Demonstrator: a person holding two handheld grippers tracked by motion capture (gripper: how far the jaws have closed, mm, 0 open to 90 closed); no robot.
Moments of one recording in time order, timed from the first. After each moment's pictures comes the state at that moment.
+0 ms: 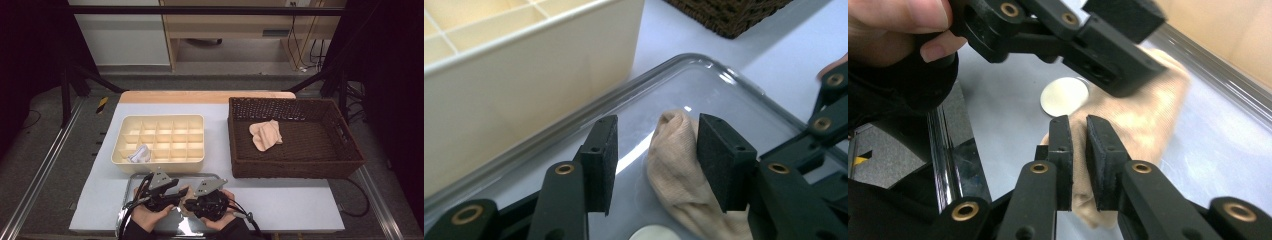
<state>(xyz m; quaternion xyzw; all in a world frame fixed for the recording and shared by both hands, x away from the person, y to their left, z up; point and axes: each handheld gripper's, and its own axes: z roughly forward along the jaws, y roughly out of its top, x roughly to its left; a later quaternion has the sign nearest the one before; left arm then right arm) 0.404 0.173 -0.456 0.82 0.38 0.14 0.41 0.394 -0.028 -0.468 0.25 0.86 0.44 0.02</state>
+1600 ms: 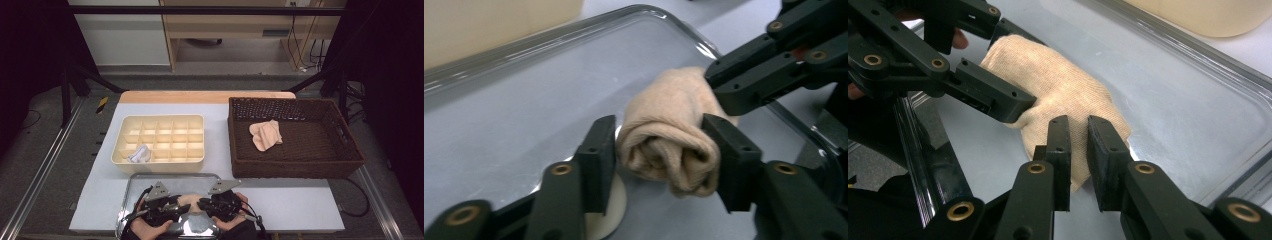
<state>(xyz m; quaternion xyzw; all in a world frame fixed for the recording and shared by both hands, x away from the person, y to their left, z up) 0.378 0.173 -0.475 0.82 0.38 0.06 0.43 0.390 -0.059 -0.472 0.32 0.85 0.42 0.03</state>
